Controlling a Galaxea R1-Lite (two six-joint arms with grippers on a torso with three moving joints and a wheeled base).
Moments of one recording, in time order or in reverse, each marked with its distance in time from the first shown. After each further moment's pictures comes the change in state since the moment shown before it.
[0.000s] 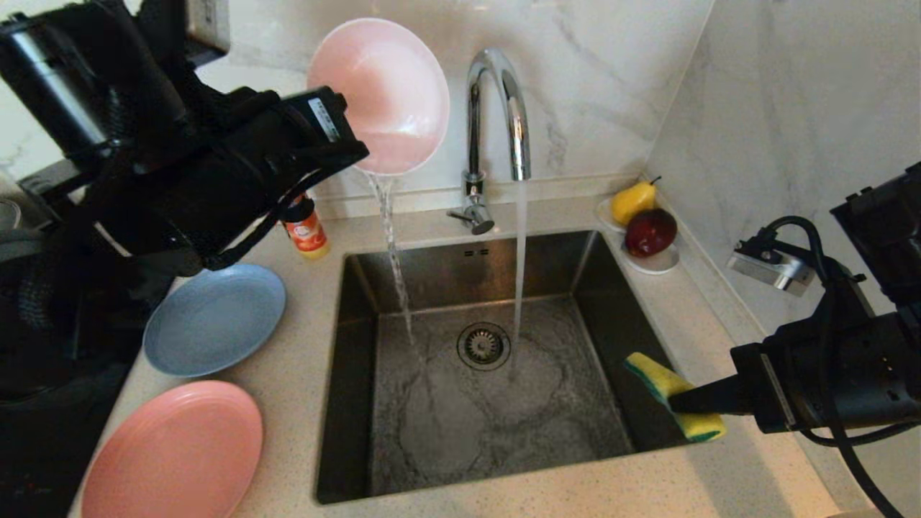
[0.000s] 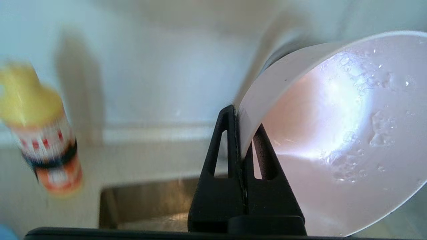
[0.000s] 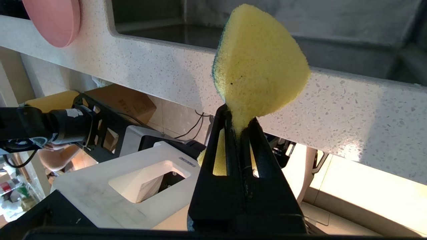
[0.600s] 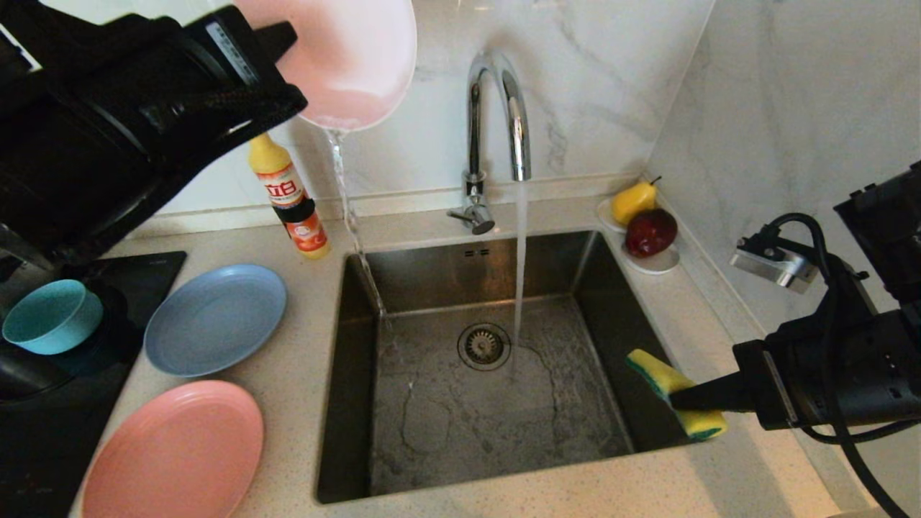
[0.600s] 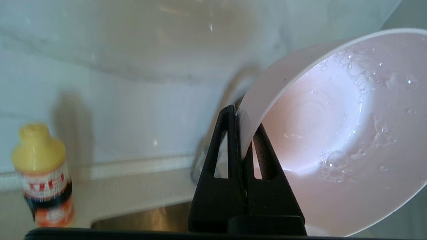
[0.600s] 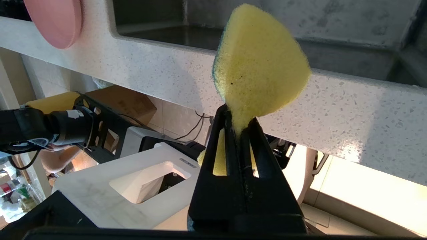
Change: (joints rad) left arm 0.002 -0.143 0.054 0.008 -0.098 0.008; right arm 0.000 -0.006 -0.003 0.001 -0.001 0.000
